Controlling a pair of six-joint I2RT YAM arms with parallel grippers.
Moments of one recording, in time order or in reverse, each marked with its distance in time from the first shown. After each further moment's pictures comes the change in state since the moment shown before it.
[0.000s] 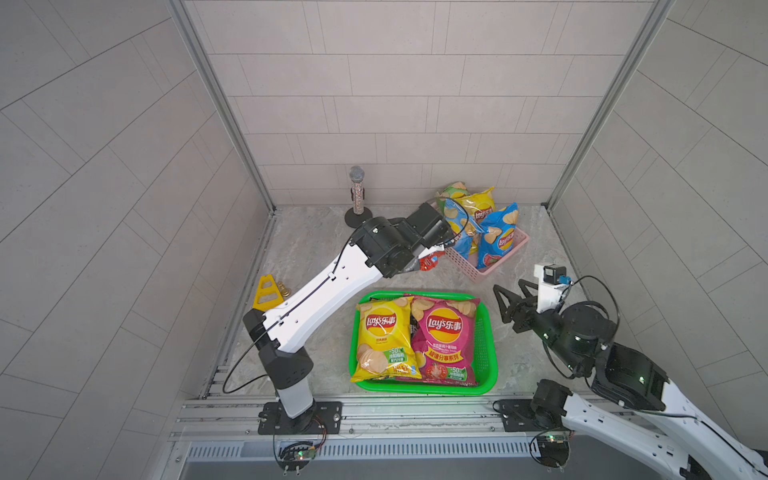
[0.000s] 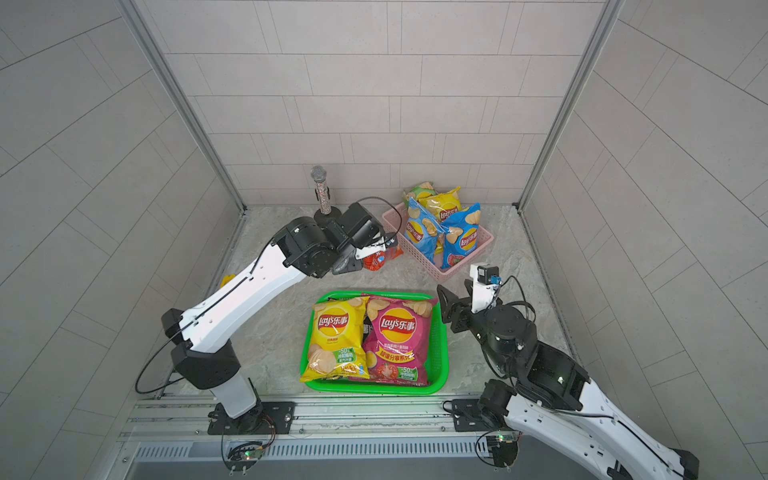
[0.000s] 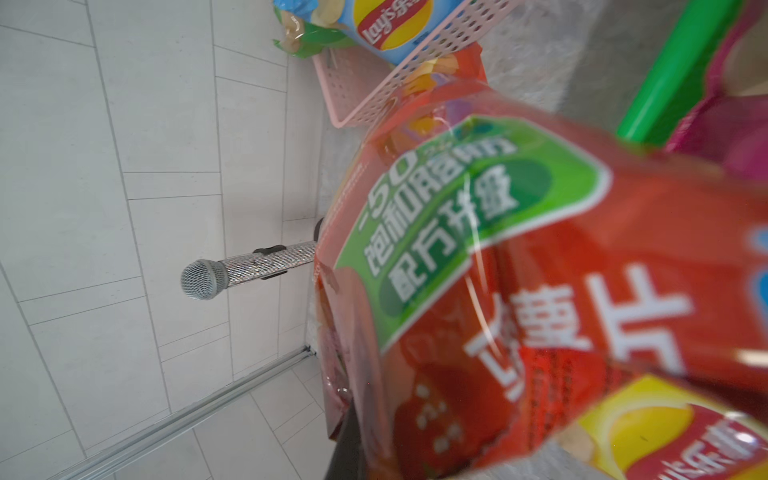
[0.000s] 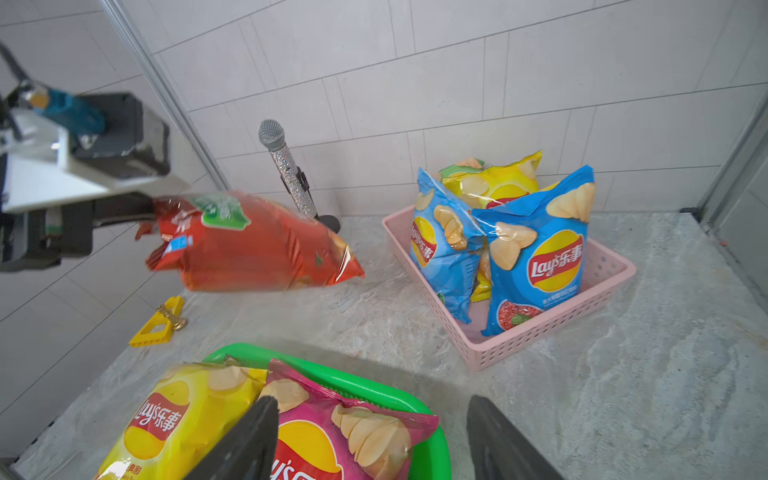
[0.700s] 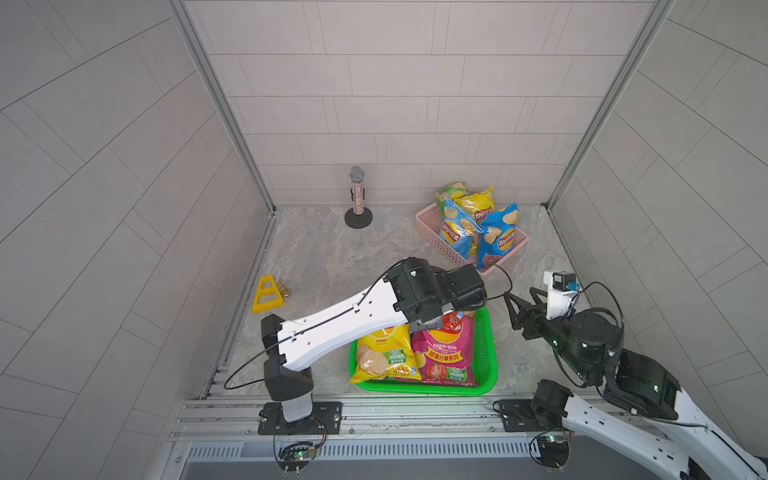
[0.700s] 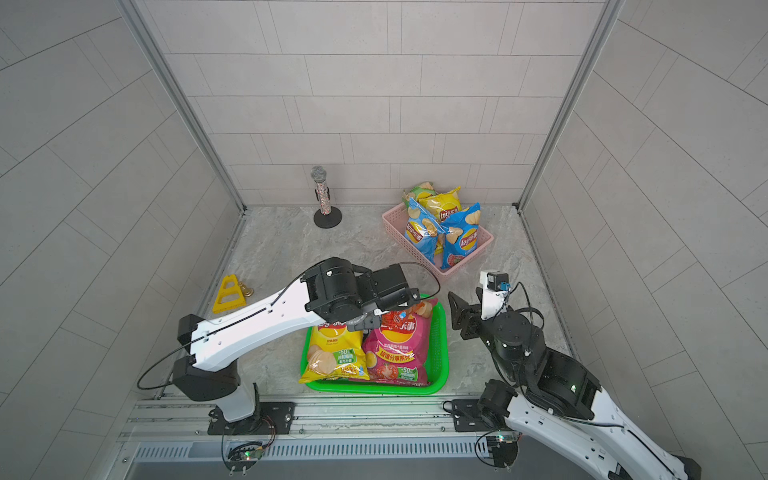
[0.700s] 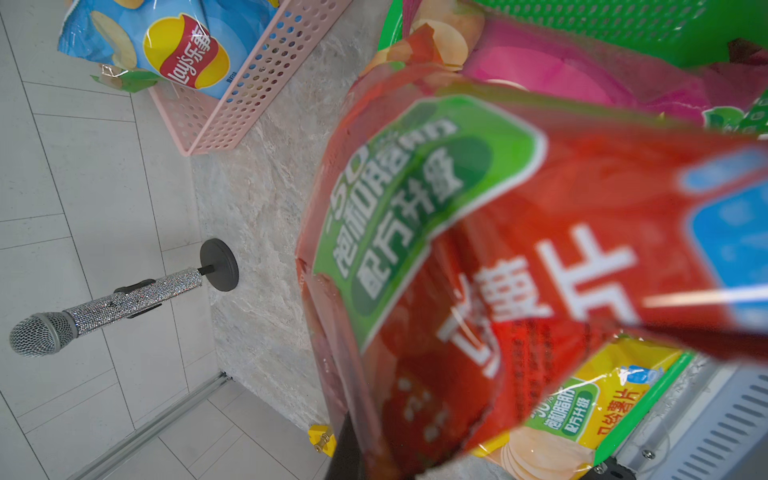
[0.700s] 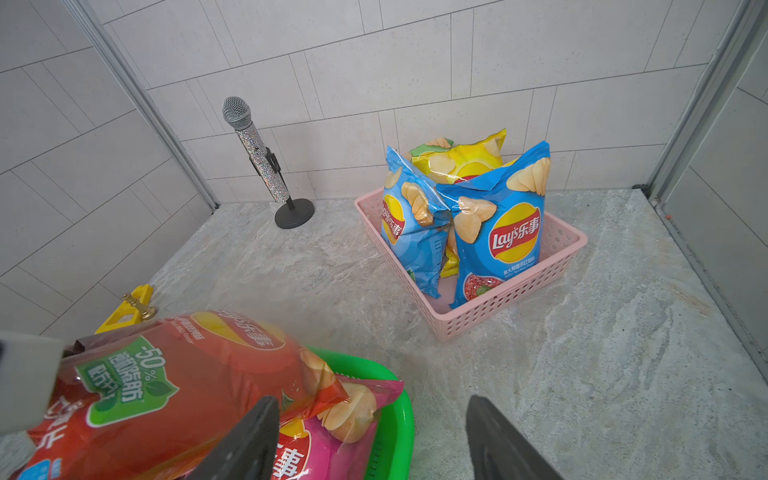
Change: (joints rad) left arm -0.280 0.034 -0.058 -0.177 0.111 -0.304; right arm 0.000 -0.028 0.010 -0.126 0.026 0.029
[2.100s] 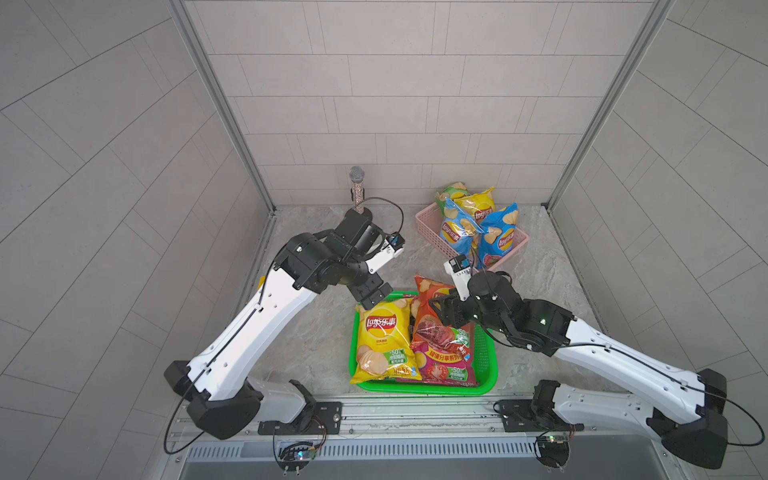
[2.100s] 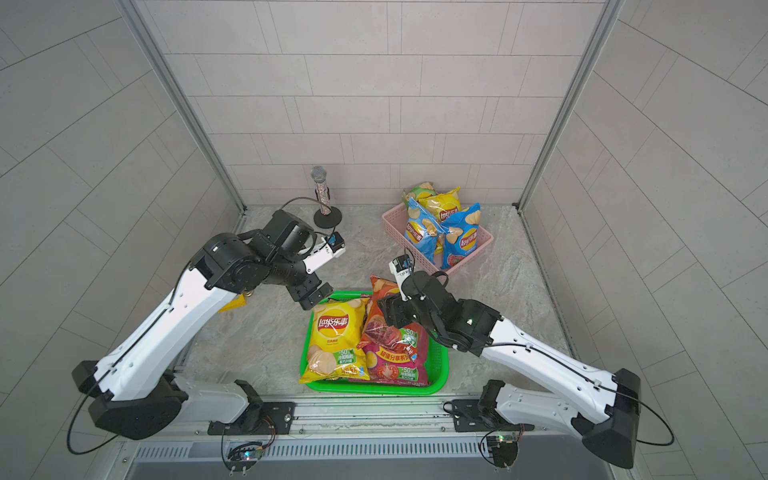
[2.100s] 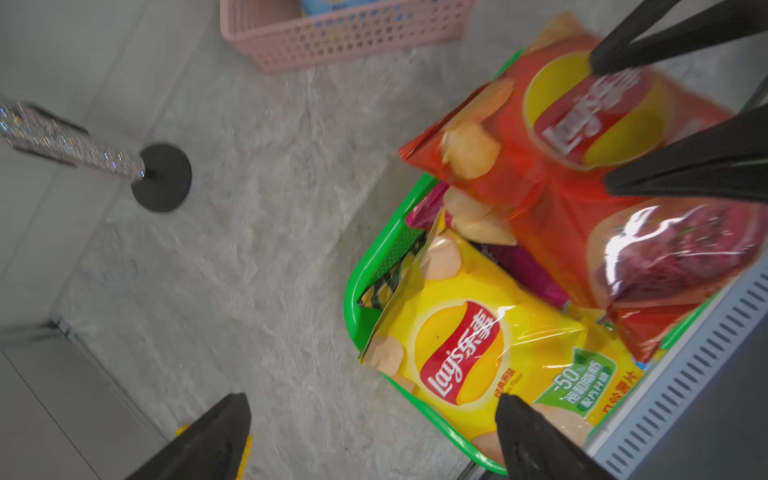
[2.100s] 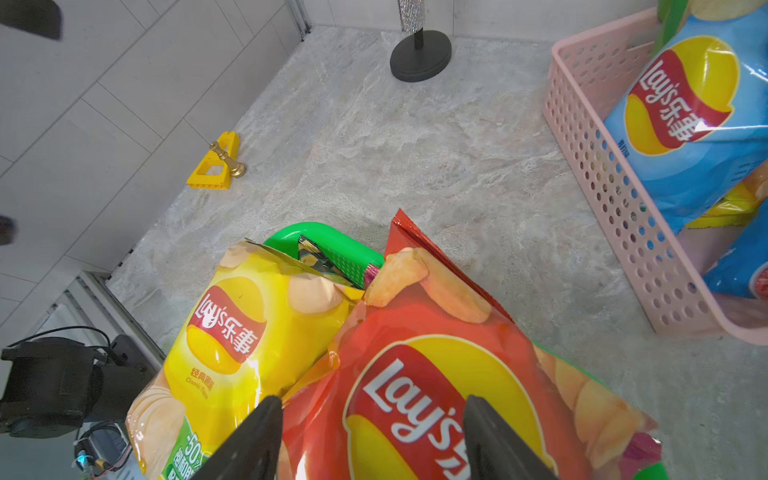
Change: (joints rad) left arm 0.627 -0.430 -0.389 0.246 0.458 0.024; right arm 0.051 0.637 0.169 0.172 -0.380 0.013
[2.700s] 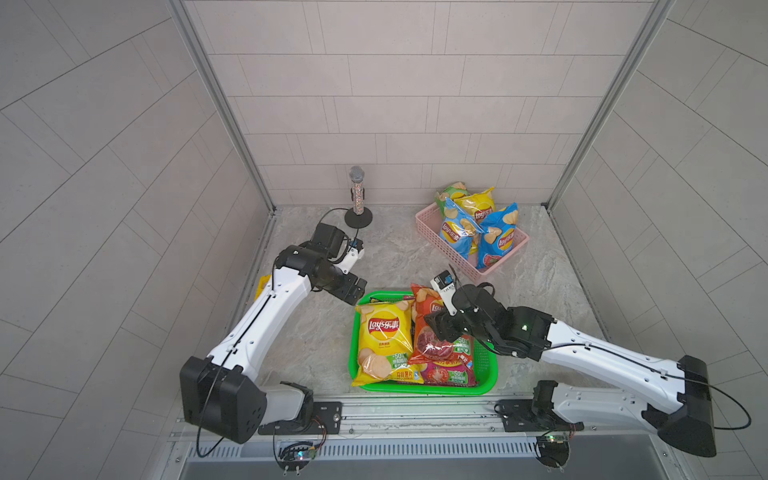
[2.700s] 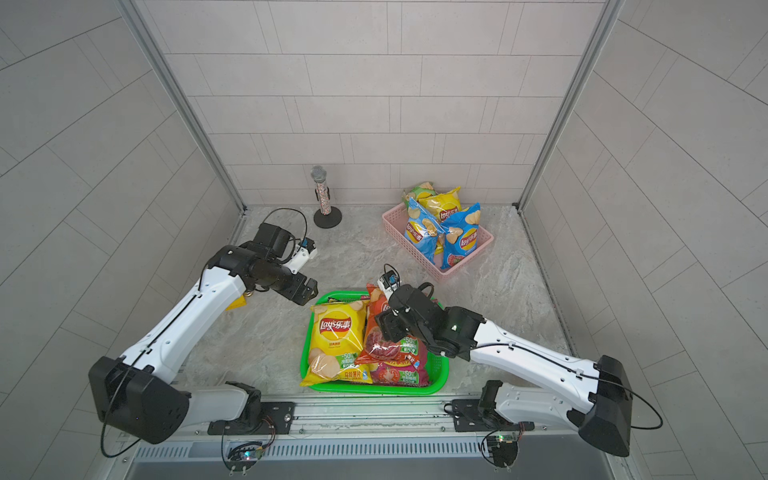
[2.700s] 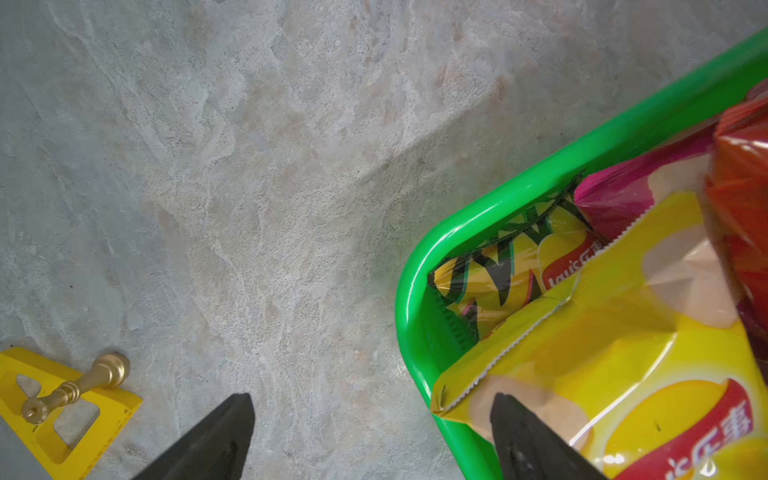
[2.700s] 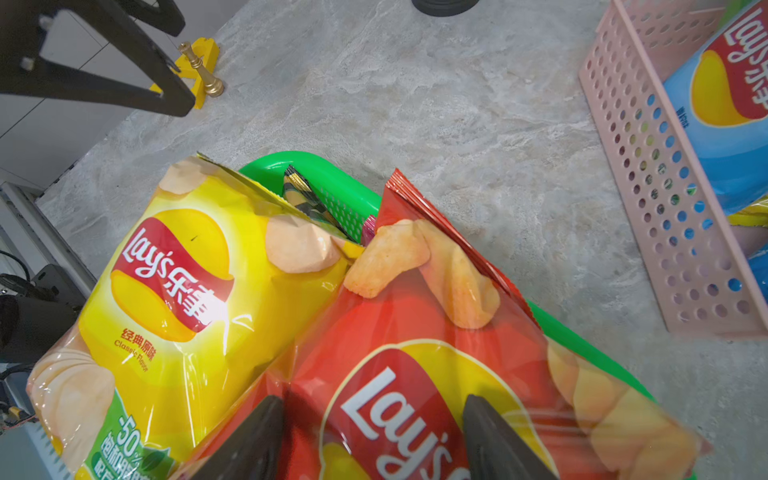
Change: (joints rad) left arm 0.315 -0.020 -0.392 0.267 0.156 -0.082; right arm 0.086 0.013 -0.115 0.035 0.024 -0.058
